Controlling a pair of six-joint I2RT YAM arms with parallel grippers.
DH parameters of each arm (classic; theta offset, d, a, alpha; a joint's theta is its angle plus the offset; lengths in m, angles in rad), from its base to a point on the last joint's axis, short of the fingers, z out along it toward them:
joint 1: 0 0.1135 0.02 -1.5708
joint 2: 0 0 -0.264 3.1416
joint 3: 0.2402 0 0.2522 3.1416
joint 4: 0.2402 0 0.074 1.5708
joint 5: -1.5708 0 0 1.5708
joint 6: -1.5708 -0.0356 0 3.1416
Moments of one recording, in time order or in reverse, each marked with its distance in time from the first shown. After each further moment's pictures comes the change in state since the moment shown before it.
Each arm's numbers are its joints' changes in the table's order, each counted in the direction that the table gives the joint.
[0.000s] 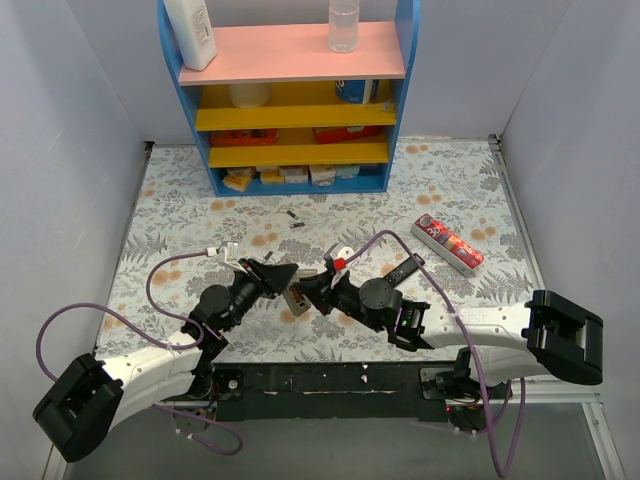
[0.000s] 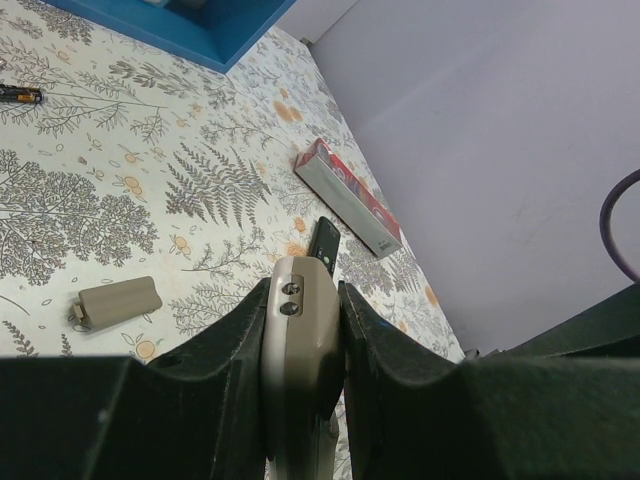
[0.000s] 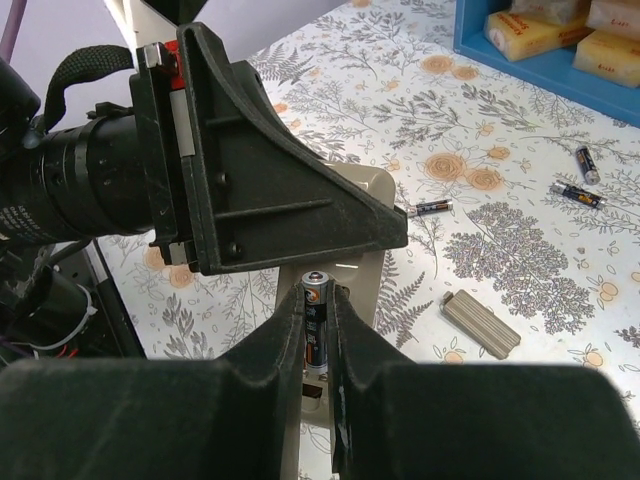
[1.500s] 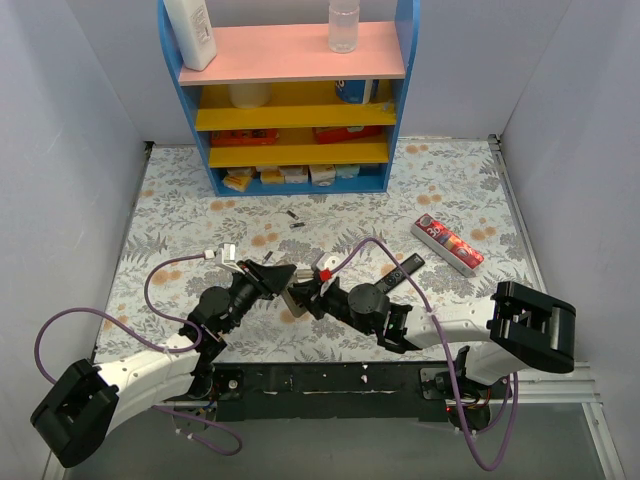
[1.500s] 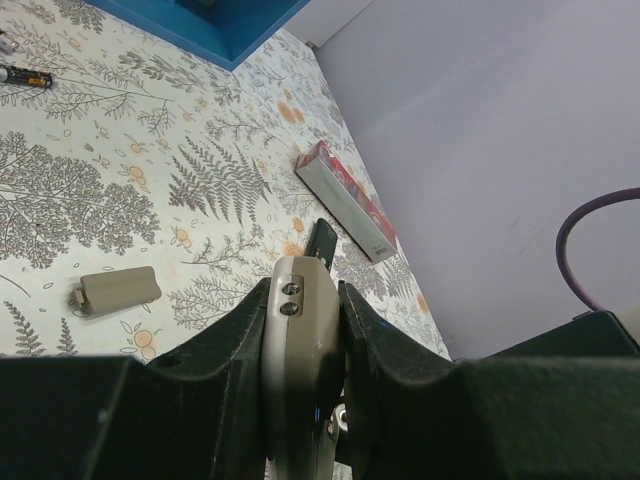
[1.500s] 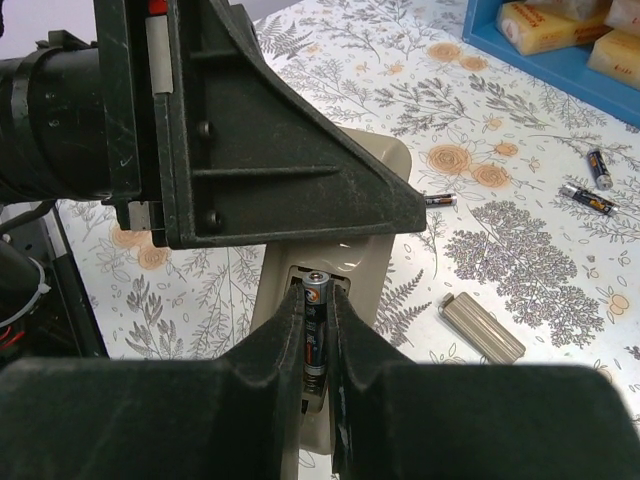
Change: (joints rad) left arm -0.006 -0.044 -0.009 0.042 0.019 0.057; right arm 0.006 0.159 -0.014 -0.166 -0.001 0.090
